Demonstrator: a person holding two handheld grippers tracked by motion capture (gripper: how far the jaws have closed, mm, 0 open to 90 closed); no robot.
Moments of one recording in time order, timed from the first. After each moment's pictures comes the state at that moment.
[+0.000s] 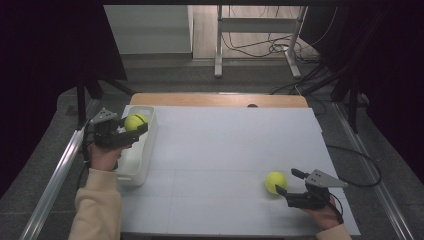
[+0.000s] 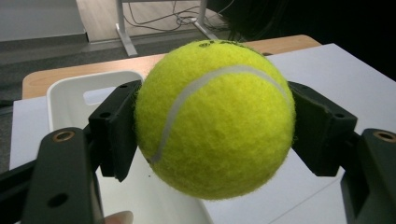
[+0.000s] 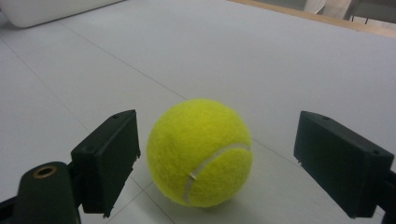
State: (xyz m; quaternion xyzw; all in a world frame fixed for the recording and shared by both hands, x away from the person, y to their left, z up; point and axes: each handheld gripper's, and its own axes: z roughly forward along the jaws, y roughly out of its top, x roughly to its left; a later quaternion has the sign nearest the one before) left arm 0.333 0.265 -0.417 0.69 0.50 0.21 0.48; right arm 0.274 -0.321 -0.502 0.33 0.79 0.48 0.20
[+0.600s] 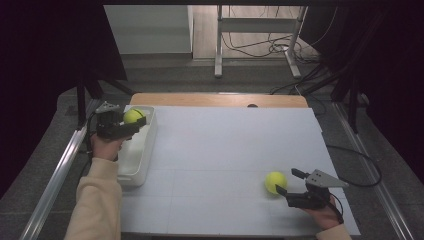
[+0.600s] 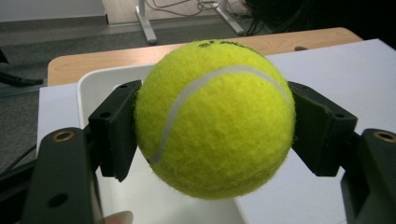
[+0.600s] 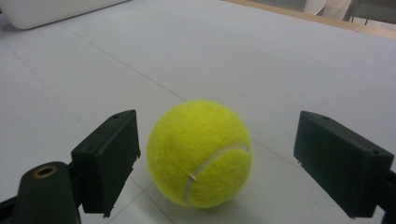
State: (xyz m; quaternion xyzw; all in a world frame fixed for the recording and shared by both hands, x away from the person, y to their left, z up) left arm 0.368 0.274 -0.425 0.69 0.54 0.21 0.44; right arm 0.274 -0.321 -0.501 0.33 0.79 0.48 0.20
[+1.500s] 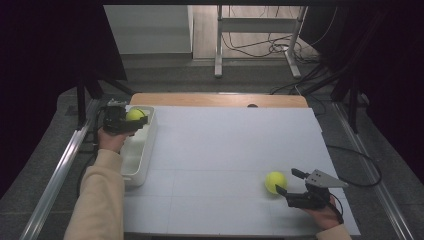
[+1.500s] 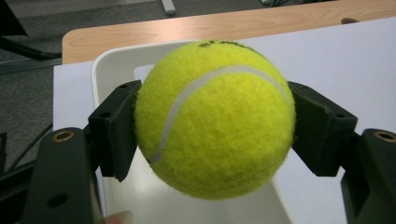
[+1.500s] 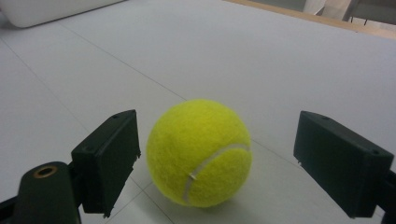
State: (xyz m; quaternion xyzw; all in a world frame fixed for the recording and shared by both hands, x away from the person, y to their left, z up) left arm 0.401 0.274 -0.444 0.71 0.57 0.20 0.37; right arm 0.274 -0.321 -0.501 0.32 0.79 0.48 0.21
